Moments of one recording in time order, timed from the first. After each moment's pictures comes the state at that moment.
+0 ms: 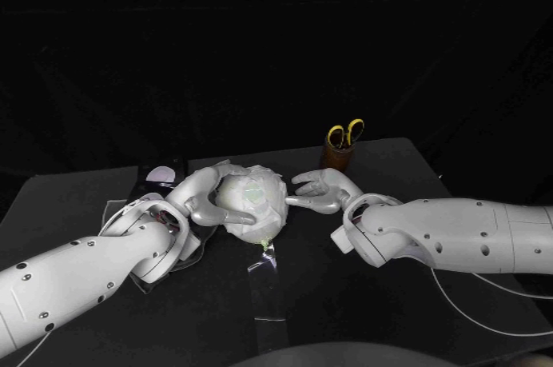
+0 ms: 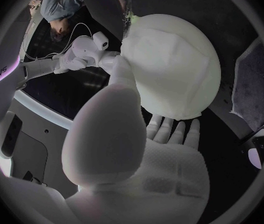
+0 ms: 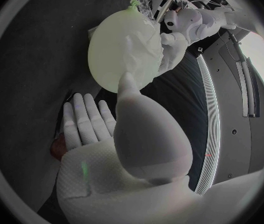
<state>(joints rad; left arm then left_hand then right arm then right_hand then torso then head) 1.15 -0.64 -0.09 1.46 -1.06 -0.42 0.10 1.55 -0.31 -0.22 0.30 0.05 0.43 0.16 0.33 0.16 0.36 0.17 0.19 0.05 0.10 0.18 0.09 0.10 0.07 0.15 0.30 0.08 0.07 1.13 -0.97 -0.22 1.72 -0.61 -0.78 0.02 1.55 -0.02 -0.09 0.25 0.05 0.63 0.18 0.11 0.34 0.79 0.25 0.11 0.07 0.68 0.23 0.22 0.21 0.12 0.47 0.29 0.07 0.26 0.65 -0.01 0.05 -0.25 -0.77</state>
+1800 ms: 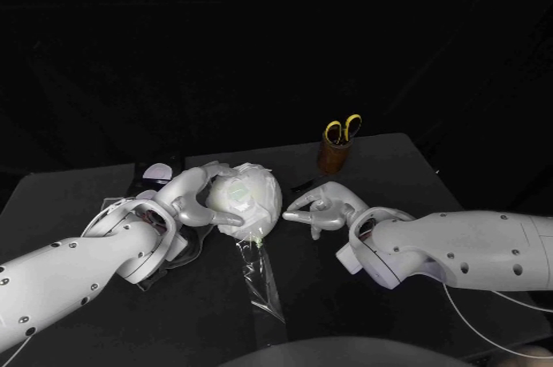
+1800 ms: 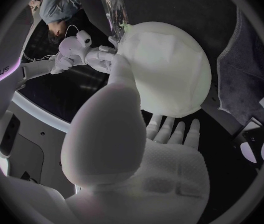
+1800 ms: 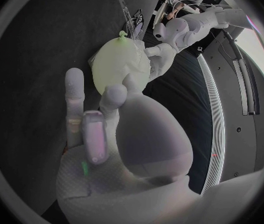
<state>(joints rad) 1.15 -0.68 -0.09 1.47 -1.07 -0.38 0.08 1.56 -0.31 -0.22 0.30 0.05 0.43 0.16 0.32 0.16 0.29 0.17 0.14 0.04 0.09 0.17 0.09 0.10 0.07 0.15 0.30 0.08 0.07 1.08 -1.06 -0.21 1.90 -0.66 -0.81 -0.06 1.50 -0.02 -0.12 0.28 0.05 1.03 0.13 0.19 0.31 1.47 0.04 0.90 0.68 1.47 -0.02 1.53 1.31 0.18 1.12 0.09 0.78 0.74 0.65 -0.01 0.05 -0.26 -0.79</state>
